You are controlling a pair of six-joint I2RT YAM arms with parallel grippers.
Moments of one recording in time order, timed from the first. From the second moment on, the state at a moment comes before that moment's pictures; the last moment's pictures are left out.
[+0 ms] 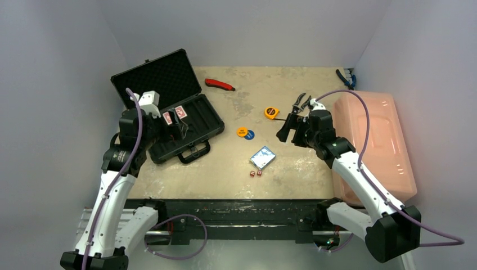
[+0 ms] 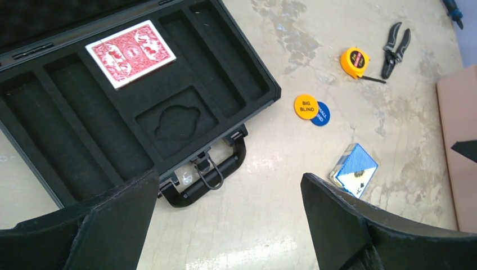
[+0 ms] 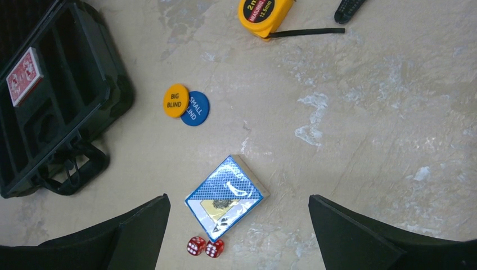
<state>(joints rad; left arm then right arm) -0.14 0.82 0.97 -0.64 0.11 -0.33 0.33 1.03 0.79 -0.41 -0.04 0.52</state>
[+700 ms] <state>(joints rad) -0.35 0.91 0.98 -0.68 0.26 -0.21 0.34 1.18 0.91 -0.59 0.10 0.71</state>
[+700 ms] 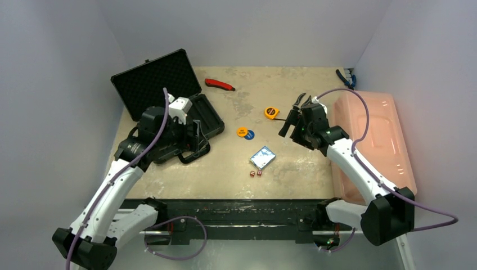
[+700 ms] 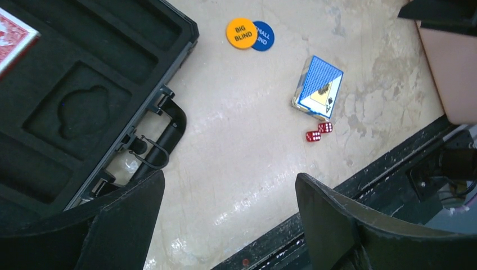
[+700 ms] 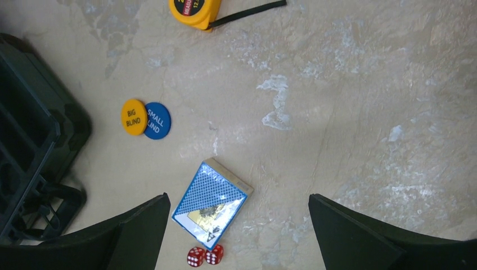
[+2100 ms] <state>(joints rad) -0.69 1.93 1.55 -0.61 -0.09 -0.44 0.34 0.98 0.71 -0.57 0.06 0.61</state>
